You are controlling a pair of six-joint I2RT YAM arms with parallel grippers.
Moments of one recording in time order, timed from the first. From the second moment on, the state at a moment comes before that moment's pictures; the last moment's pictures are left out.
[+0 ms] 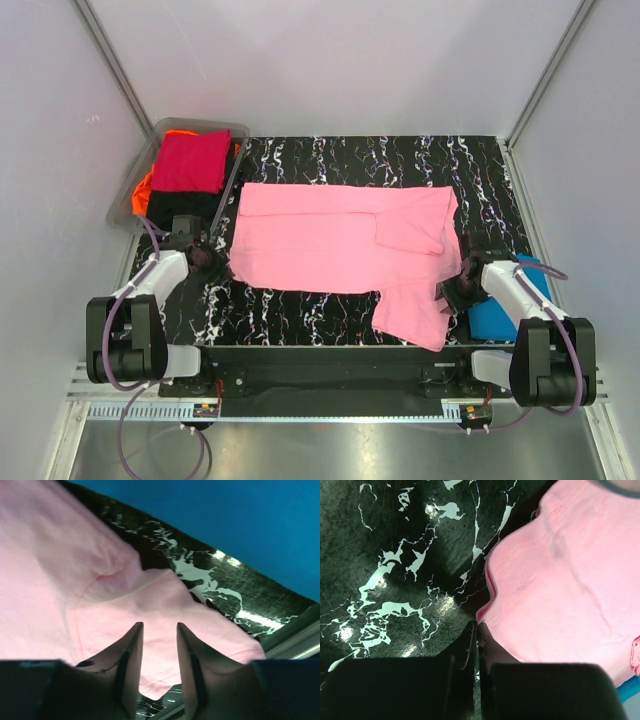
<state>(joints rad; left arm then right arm) 0.05 1.34 0.69 -0.50 0.16 -0.81 0.01 1.23 0.65 -0.83 0.04 1.20</state>
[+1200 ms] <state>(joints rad) 0.05 1.35 0.70 -0.50 0.18 -0.81 0.01 1.19 0.61 -0.83 0.01 1.29</state>
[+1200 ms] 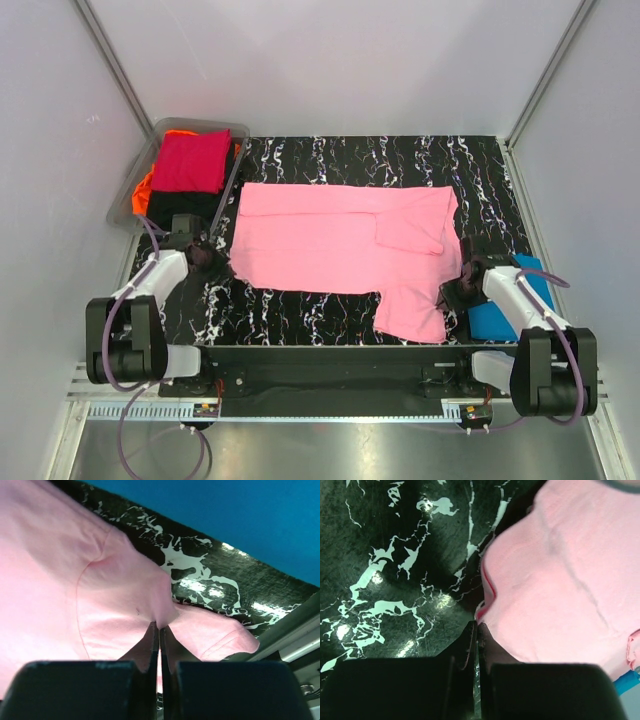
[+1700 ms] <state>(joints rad) 0.05 1.15 0.64 -0.57 0.18 -0.82 0.03 1.09 0.73 -0.87 0.01 1.05</state>
